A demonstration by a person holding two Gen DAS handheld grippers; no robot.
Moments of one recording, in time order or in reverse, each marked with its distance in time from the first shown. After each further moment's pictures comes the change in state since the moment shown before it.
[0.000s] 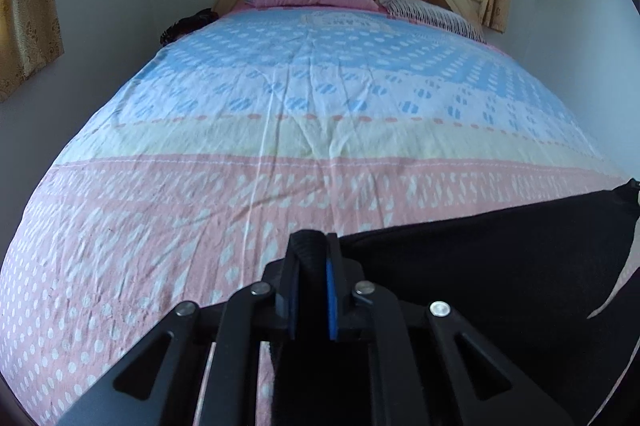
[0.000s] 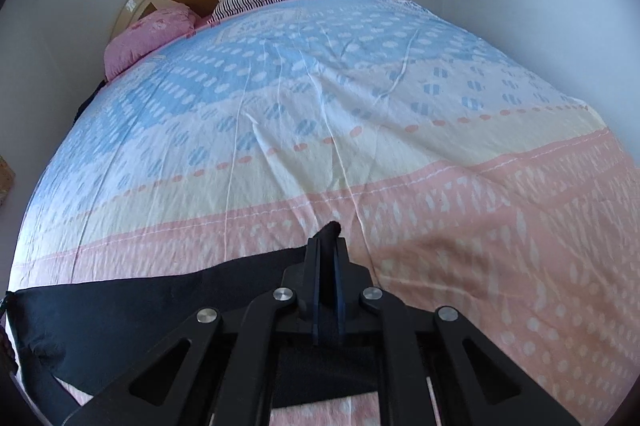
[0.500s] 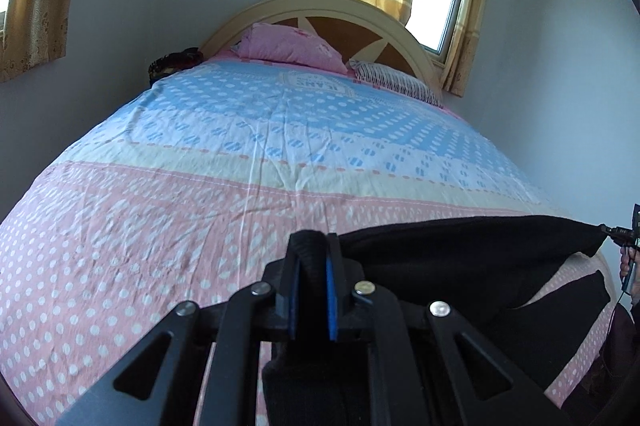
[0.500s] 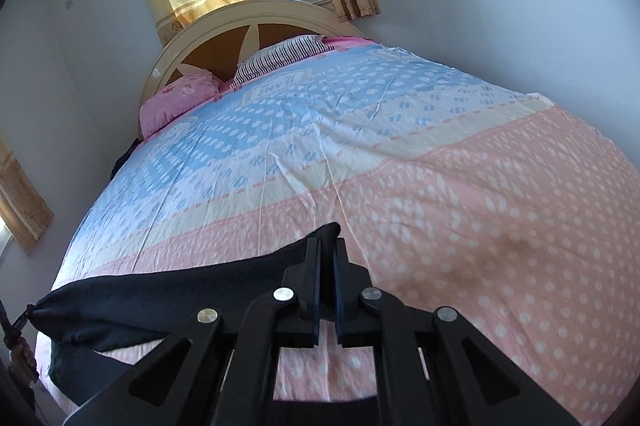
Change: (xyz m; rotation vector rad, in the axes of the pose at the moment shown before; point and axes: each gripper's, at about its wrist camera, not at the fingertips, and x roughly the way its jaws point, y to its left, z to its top) left arm -0.099 0.018 -0.041 -0.078 -0.198 -0.181; right arm -0.129 -0.050 -0.082 0.097 -0.206 0.117
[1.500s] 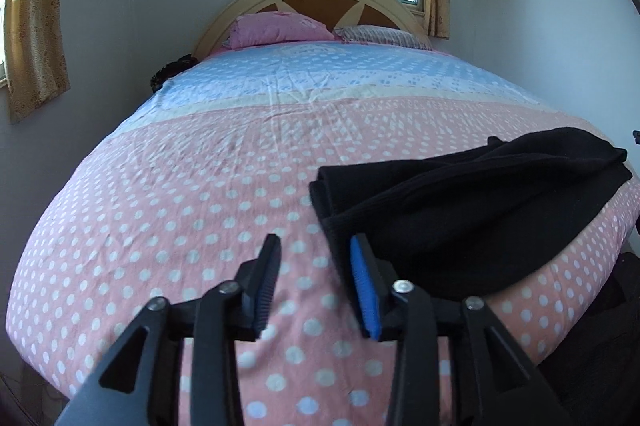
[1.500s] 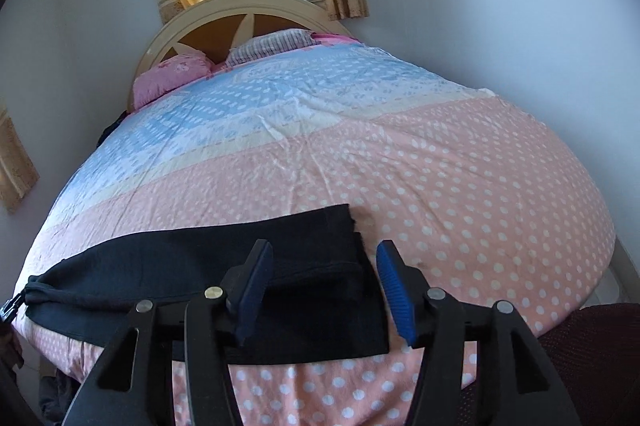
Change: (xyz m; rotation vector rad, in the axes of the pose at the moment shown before) left arm -0.066 0.017 -0.114 0.237 0.061 0.117; right arm -0.115 0.002 -0.082 -0.117 0.008 -0.094
